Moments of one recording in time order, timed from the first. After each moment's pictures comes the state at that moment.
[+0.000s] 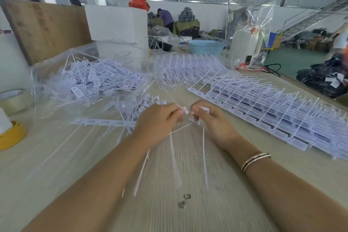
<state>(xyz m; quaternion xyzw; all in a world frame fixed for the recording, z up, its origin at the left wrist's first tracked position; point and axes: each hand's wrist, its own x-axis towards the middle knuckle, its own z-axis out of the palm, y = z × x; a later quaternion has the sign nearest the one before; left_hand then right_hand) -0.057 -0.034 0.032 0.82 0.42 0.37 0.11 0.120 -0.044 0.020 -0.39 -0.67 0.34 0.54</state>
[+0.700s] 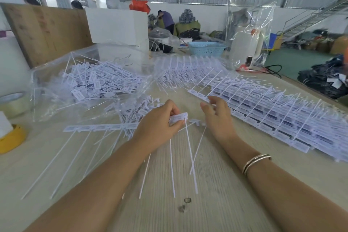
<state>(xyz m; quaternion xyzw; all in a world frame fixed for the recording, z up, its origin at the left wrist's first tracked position) -0.058 -0.027 0.018 0.82 0.41 0.39 0.12 0.125 -0.037 0.017 -0.62 -0.57 0.18 0.51</state>
